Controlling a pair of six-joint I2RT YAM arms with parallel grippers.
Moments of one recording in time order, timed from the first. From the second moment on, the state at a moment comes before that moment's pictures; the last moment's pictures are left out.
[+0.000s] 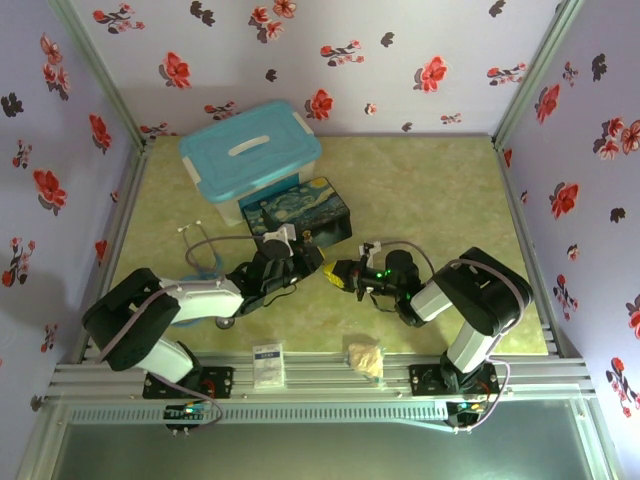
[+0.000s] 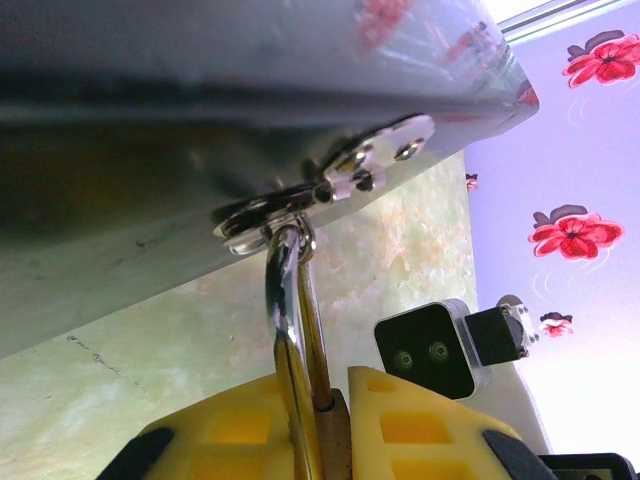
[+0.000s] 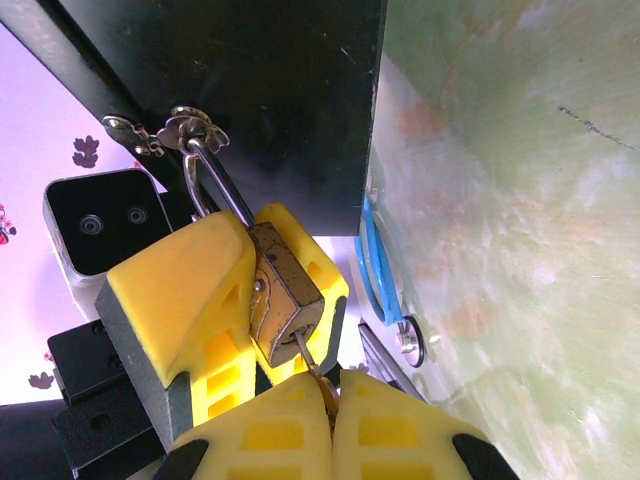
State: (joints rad) left arm -0.87 1.50 0.55 0.54 0.01 -1.15; right arm 0.64 1.69 0.29 1.20 -0.62 1.61
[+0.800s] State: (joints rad) left arm -0.90 1.50 0.53 0.54 0.02 -1.17; right arm 0.60 1.70 0.24 1.25 -0.68 1.60
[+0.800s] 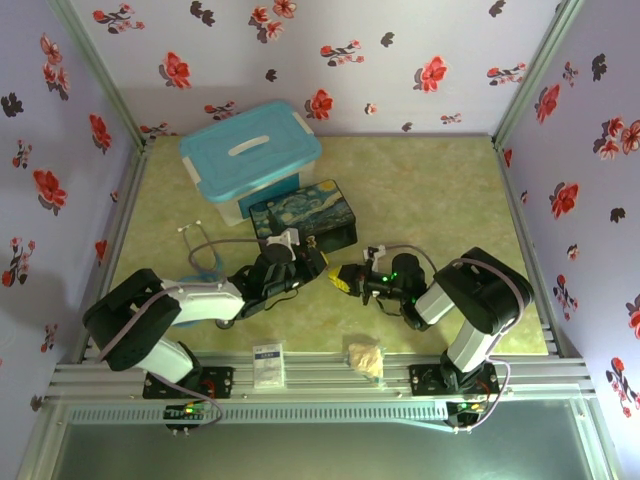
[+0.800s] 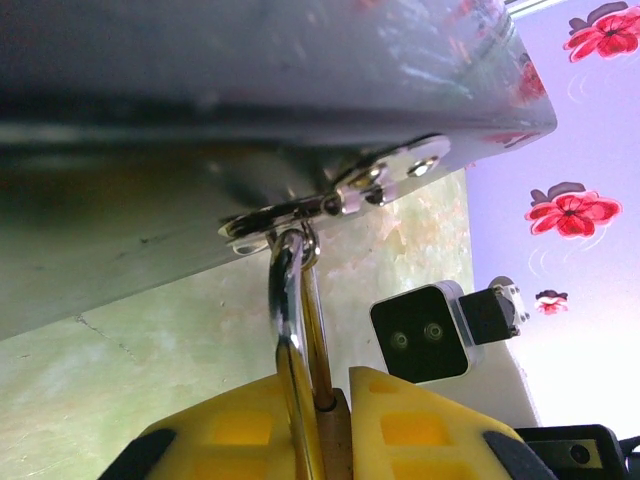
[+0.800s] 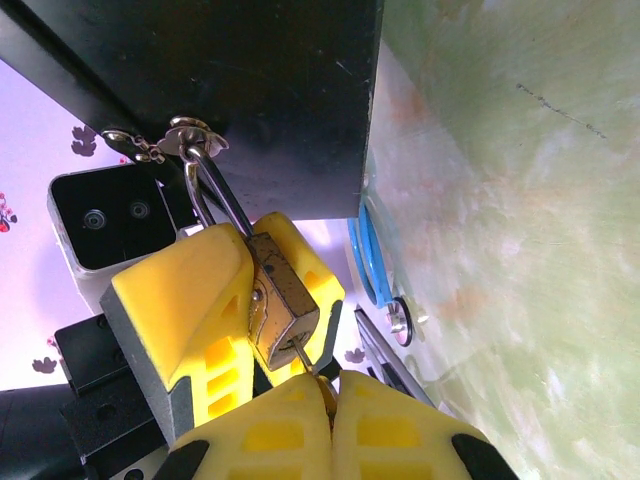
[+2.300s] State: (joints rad) left arm -0.89 1.55 0.51 0.57 -0.01 -1.19; right arm 0.76 1.72 0.24 1.20 -0.35 1.58
